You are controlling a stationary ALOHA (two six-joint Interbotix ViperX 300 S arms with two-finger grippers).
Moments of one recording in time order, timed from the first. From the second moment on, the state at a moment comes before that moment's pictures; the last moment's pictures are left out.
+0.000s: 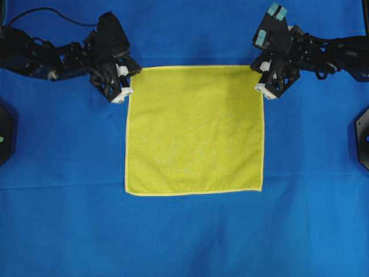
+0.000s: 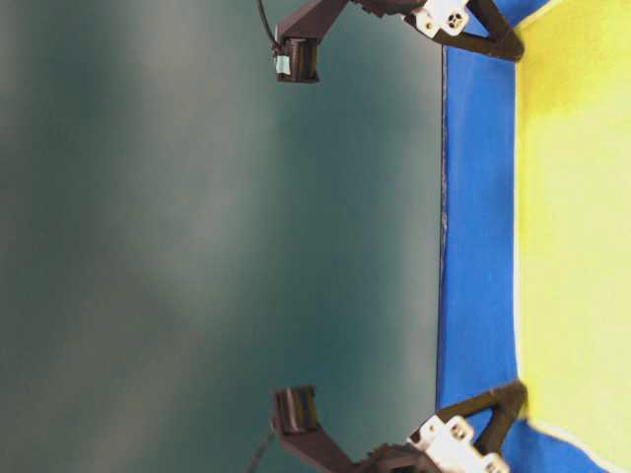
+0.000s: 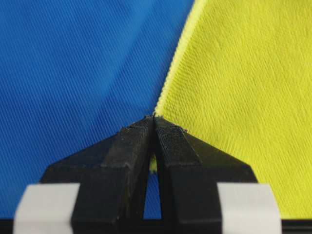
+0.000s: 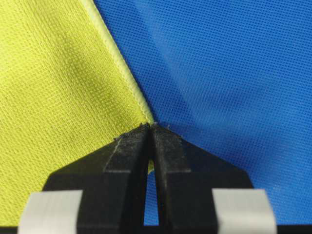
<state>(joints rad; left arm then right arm) 0.45 0.10 0.89 -0.03 -0.29 0.05 -0.53 0.00 0.92 -0.06 -0.04 0.03</state>
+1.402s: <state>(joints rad) -0.09 -0.09 0.90 -0.03 -0.07 -0.05 0.00 -0.28 1.00 -0.02 0.17 0.33</state>
